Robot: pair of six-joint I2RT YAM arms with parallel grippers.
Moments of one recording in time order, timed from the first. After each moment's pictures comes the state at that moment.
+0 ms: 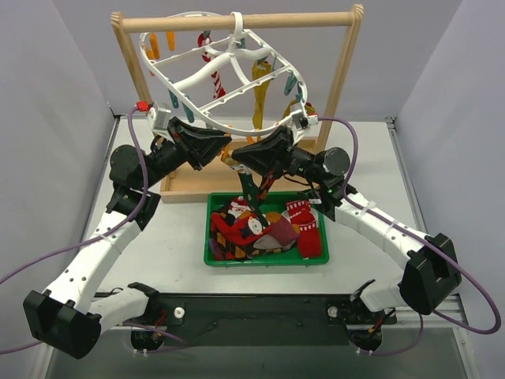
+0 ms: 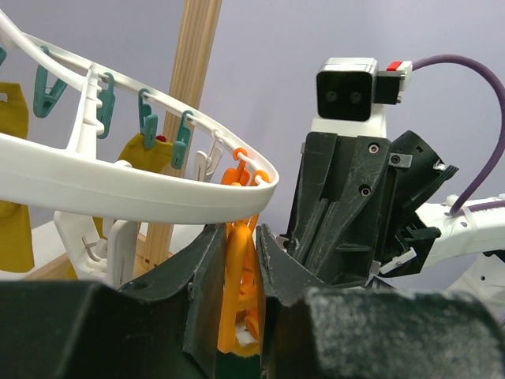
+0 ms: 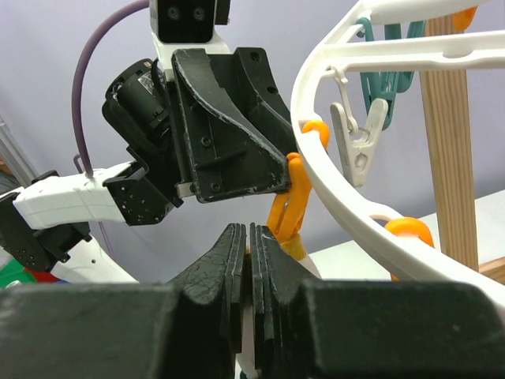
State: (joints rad) left arm -0.40 1.10 1.05 0.46 0.58 -0.59; right arm 0.63 1.37 1.02 0.89 -0.65 0.70
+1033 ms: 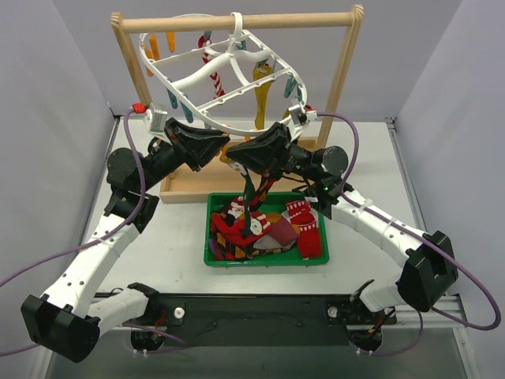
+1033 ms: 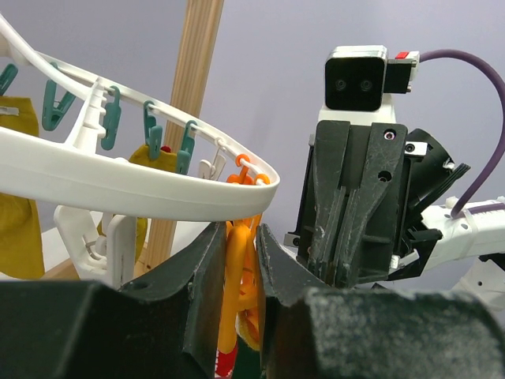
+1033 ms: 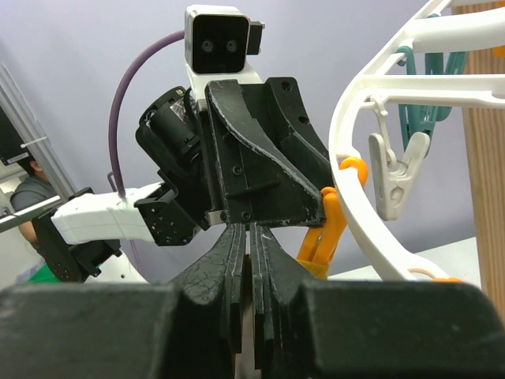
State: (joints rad) left arm -0.40 1.07 1.04 0.46 0.57 -0.59; right arm 0.67 1.40 1.08 0.93 -0.65 0.77
